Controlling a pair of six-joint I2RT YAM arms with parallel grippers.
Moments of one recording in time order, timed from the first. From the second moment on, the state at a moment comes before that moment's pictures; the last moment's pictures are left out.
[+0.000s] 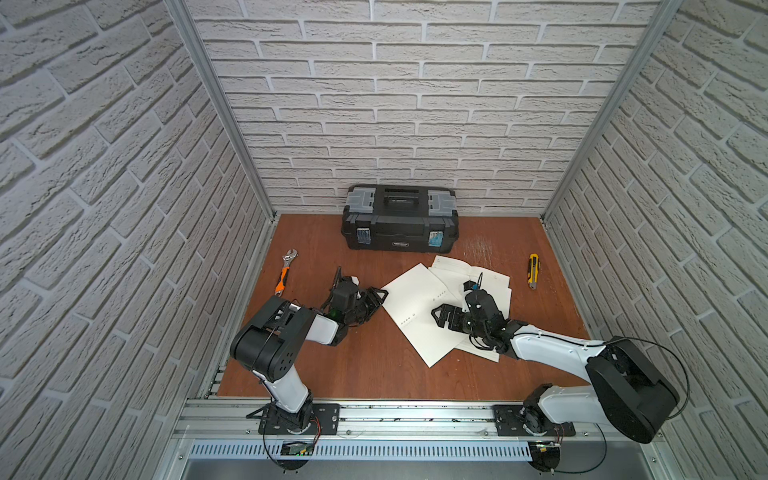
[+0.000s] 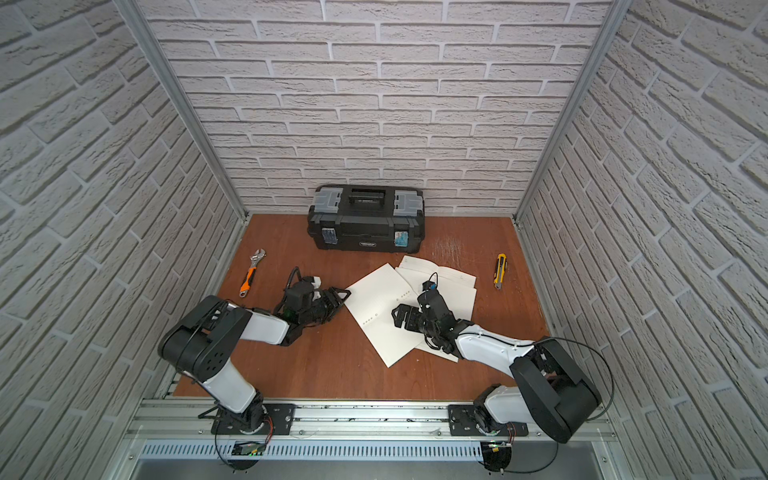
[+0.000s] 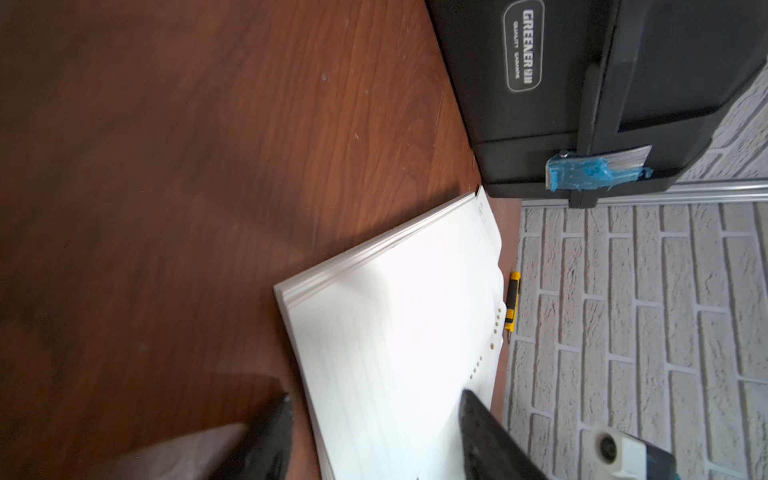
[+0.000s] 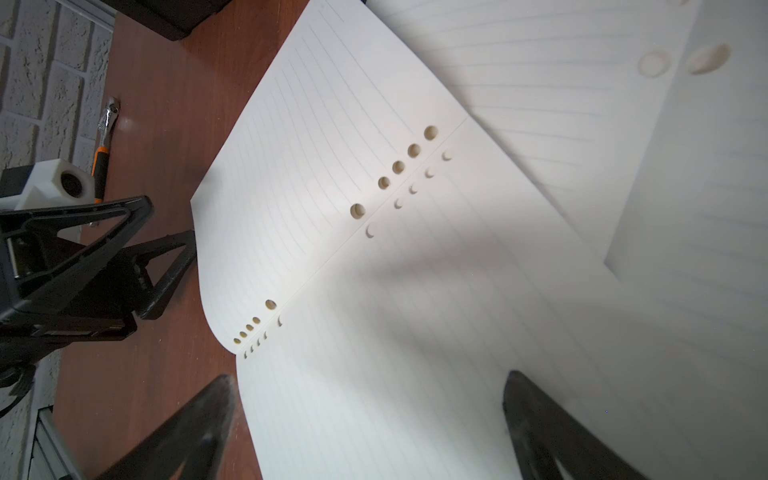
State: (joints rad) left arm -0.44 1.69 0.46 0.70 0.31 -1.20; right arm 0.54 1.35 0.48 0.10 -0.07 0.75
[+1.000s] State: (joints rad) left arm -0.43 2.06 0.44 1.37 0.47 -1.15; right arm 0.54 1.38 0.45 0.21 -0.06 0.76
